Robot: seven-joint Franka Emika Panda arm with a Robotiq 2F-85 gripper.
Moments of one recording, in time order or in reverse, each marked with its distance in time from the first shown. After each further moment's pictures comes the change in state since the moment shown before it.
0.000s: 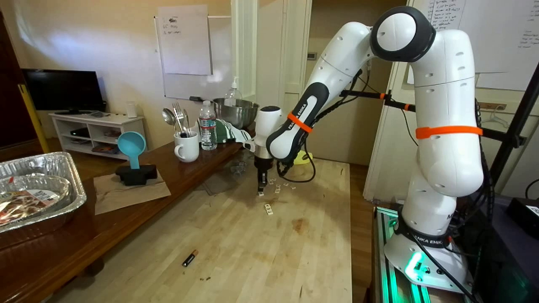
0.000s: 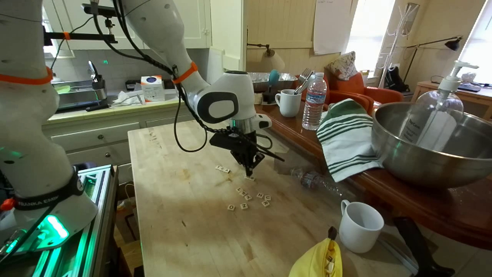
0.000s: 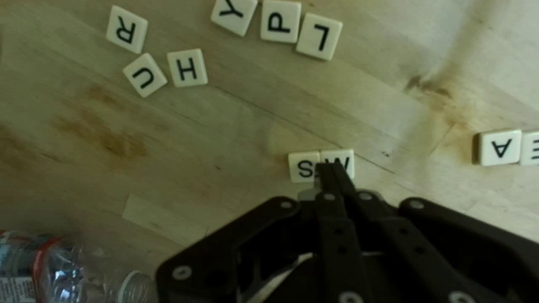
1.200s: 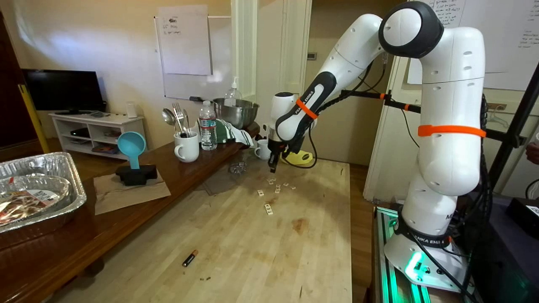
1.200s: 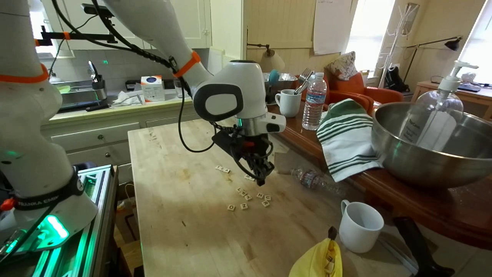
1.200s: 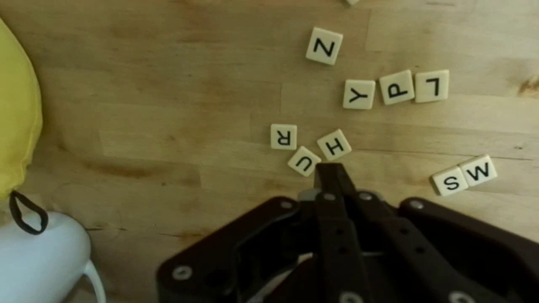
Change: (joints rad) arm -0.066 -0.078 -0.112 0.004 0.012 -0.048 0.246
